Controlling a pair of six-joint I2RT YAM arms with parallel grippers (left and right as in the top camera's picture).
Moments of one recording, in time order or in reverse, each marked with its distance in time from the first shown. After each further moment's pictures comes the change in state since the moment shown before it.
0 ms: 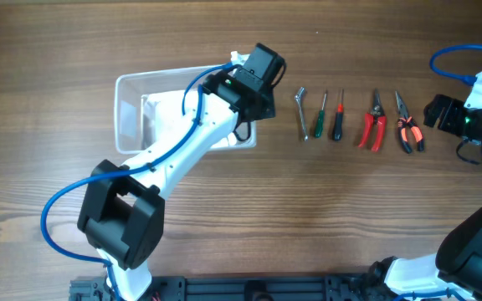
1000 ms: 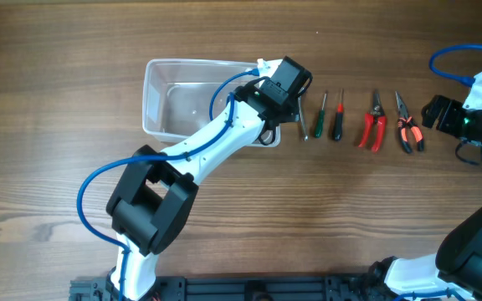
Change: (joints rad) left arm -0.084 0.137 0.006 0.208 -0.011 -0.071; right arm 0.000 0.000 0.000 -0.019 -0.019 0.005
